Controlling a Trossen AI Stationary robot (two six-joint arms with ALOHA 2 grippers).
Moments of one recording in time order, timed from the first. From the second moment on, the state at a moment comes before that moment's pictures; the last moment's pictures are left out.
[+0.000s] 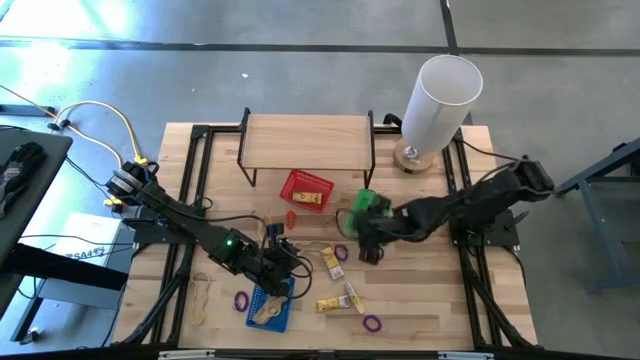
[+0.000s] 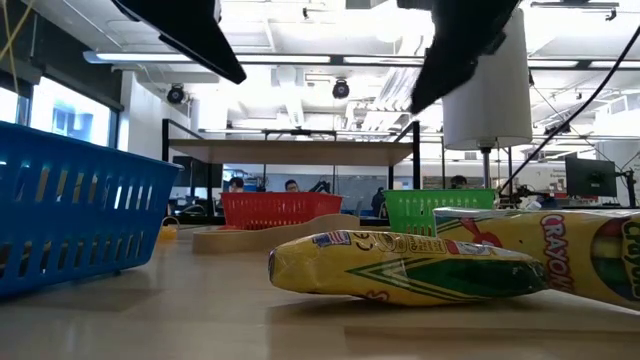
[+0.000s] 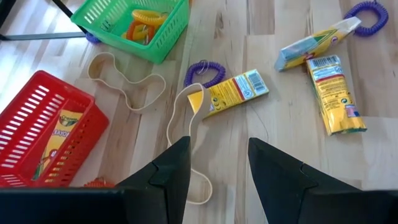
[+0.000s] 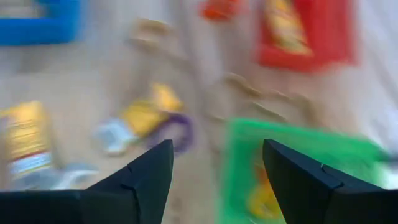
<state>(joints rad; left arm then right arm) -0.54 1.54 1.14 -0.49 -0.55 -0.43 0.30 1.51 1.13 -0.61 0.31 0.43</state>
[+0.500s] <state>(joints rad) -0.54 1.54 1.14 -0.49 -0.50 -0.45 0.32 1.73 1.13 -0.21 0.26 0.00</state>
